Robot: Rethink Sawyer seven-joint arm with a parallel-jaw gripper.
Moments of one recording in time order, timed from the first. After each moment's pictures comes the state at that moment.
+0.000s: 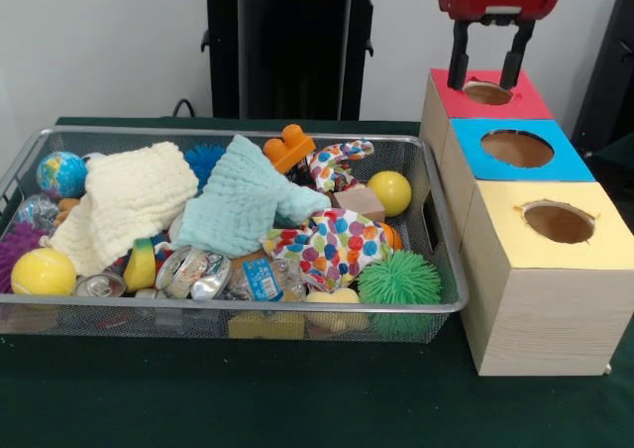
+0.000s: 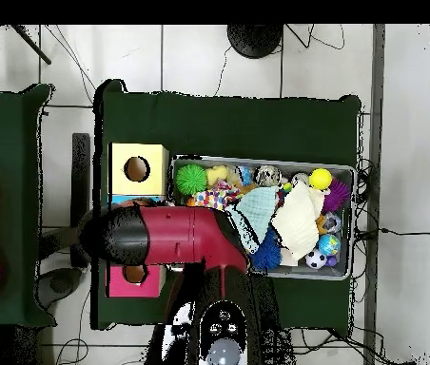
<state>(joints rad) 0.01 -0.83 -0.04 1.69 -0.01 0.63 1.57</state>
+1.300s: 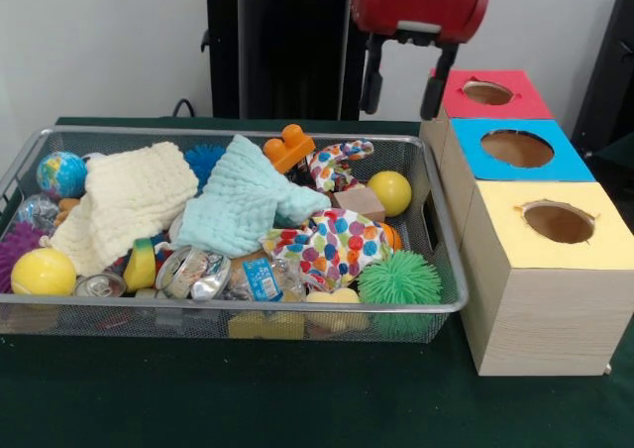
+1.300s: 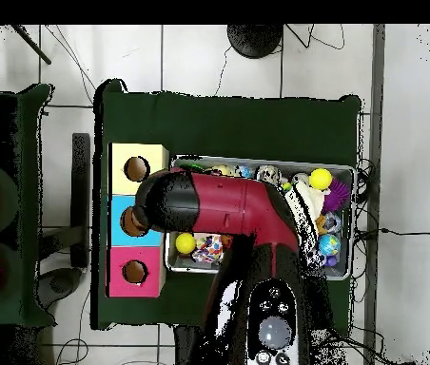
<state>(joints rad) -0.07 -0.77 -0.11 1.53 -0.04 0.65 1.57</state>
